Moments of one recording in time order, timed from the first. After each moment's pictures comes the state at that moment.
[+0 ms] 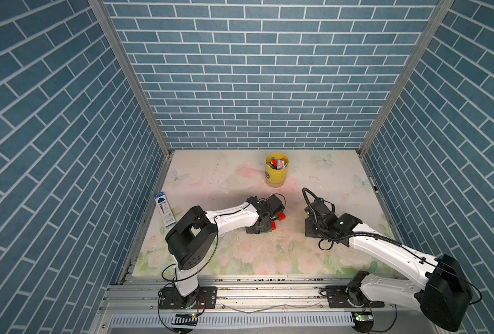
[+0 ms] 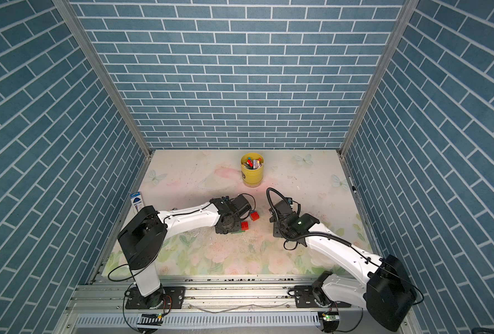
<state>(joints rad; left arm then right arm) -0.88 1.85 1.20 -0.78 -0.22 -1.03 0.75 1.17 0.76 -0.73 0.22 0.70</state>
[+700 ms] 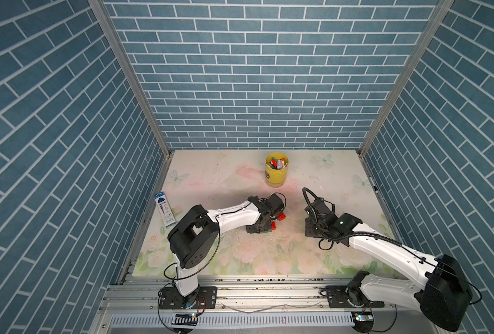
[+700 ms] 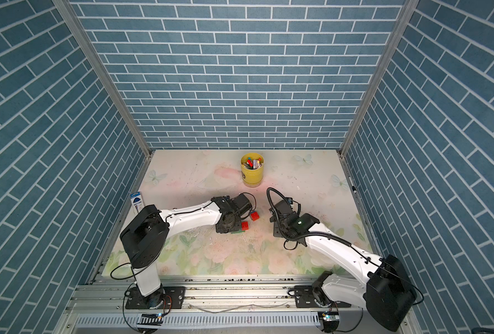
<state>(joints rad) -0.88 1.88 1.25 -0.82 -0.20 -1.02 0.75 1.17 0.76 -0.73 0.23 0.70</state>
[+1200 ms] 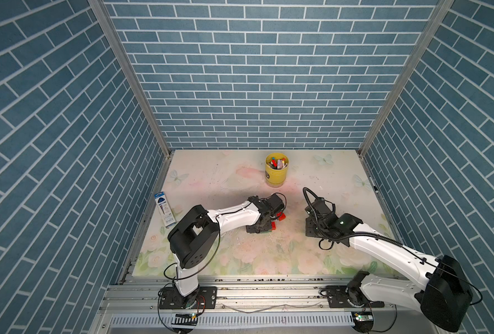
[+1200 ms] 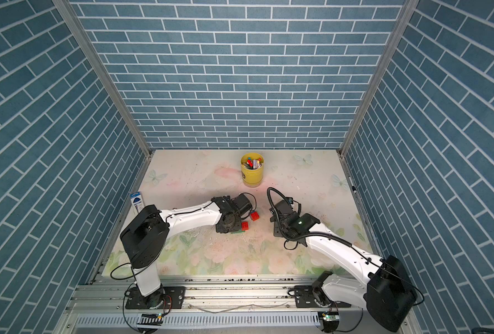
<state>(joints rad) -0.88 1.88 1.24 -0.80 -0.20 -1.00 0.75 1.16 0.76 -0.73 0.23 0.70</state>
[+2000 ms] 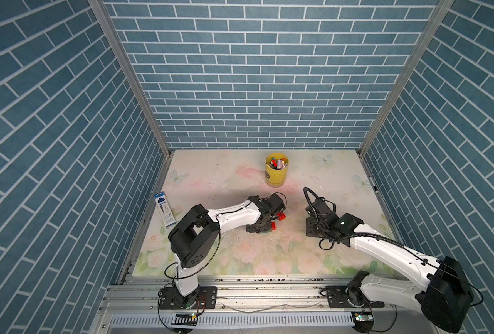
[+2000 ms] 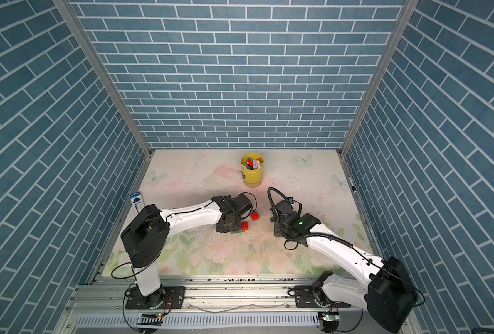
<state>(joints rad) -0.88 1.86 1.26 -0.83 -0.21 -0.97 0.75 1.15 0.76 -0.73 0.23 0.70</state>
